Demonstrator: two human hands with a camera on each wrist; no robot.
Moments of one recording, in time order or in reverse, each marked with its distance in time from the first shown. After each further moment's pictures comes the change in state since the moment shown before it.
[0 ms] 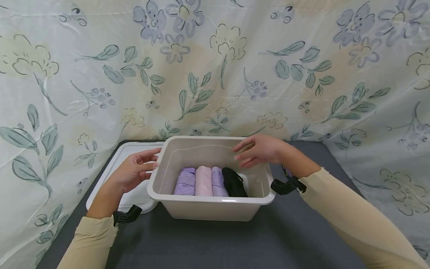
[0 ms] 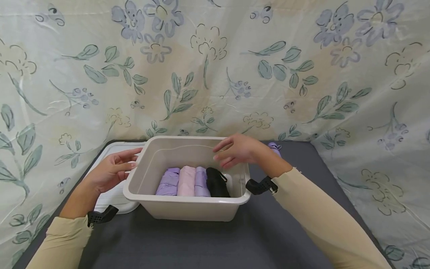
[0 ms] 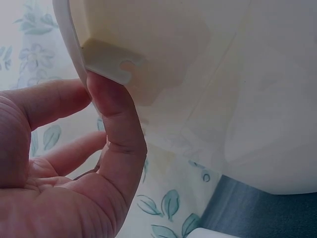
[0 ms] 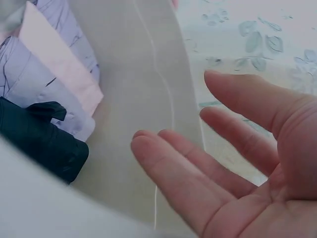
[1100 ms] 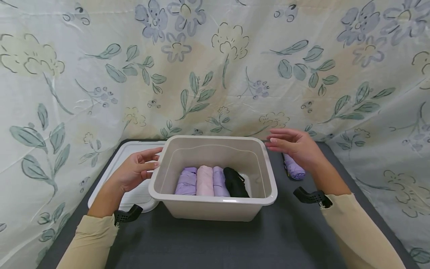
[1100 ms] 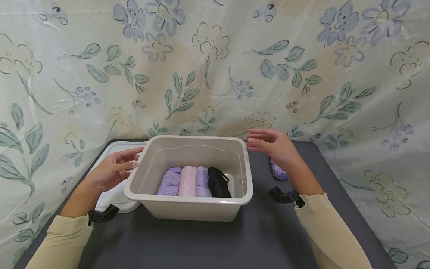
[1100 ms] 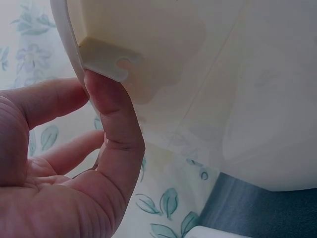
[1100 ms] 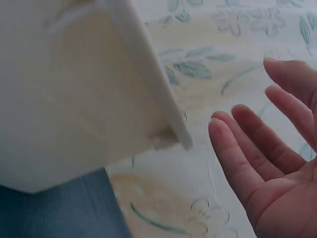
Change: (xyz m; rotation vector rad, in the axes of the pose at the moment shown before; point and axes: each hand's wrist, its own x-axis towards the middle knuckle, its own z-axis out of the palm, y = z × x) left_hand 0.001 0.003 0.003 -0.036 0.010 -0.017; right_hand -0.034 0.074 -0.043 0.237 0.420 -0.483
